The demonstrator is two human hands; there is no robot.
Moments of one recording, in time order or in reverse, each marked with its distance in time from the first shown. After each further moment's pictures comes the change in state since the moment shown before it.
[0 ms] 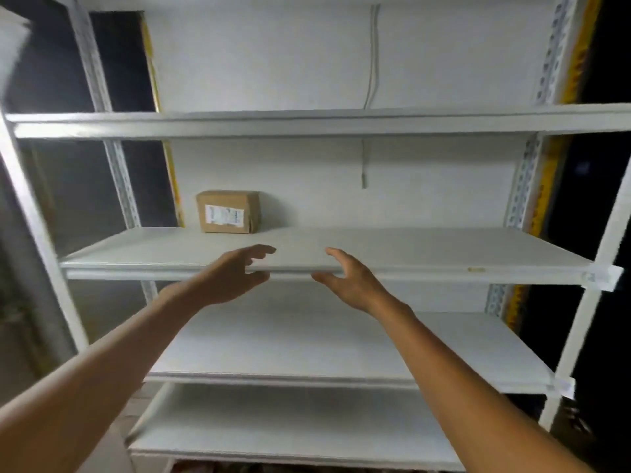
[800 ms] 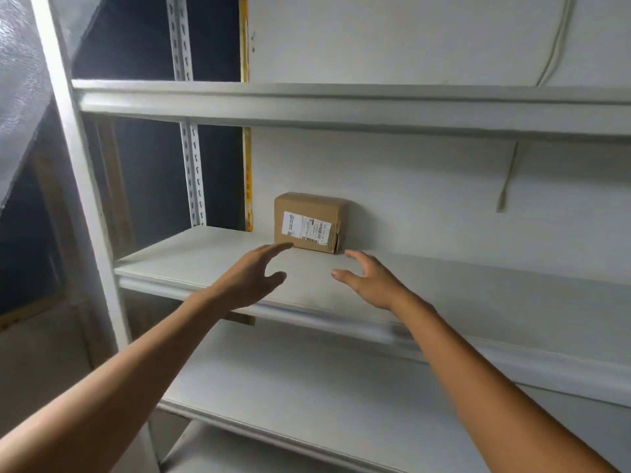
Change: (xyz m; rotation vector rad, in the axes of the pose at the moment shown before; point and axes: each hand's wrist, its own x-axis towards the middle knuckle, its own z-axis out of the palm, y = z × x) left_hand 0.129 -0.247 -0.043 0.038 0.170 -0.099; right_hand 0.271 -0.028 0.158 0.024 -0.183 -0.022
